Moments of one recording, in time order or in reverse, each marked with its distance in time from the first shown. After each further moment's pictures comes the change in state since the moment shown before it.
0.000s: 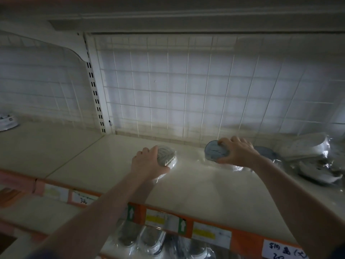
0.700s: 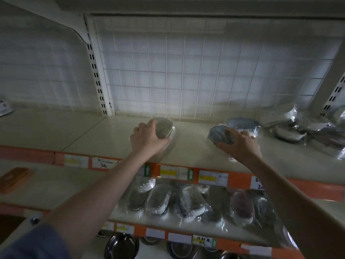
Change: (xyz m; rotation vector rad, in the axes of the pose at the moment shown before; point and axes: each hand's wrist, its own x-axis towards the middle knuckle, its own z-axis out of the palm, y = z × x) left_hand -0.072 -0.014 -0.035 -0.142 0.175 0.018; right_hand -0.135 -0.059 0.010 0.208 0.228 0.356
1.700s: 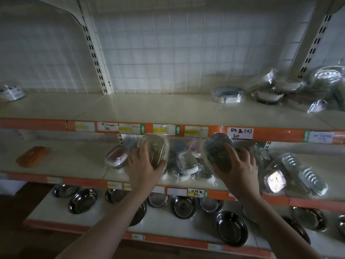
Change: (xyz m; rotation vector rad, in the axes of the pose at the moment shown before) left_hand -0.212 -0.028 0.055 -0.131 0.136 -0.030; right_hand -0.217 0.054 0.024 0.116 0.208 -0.104
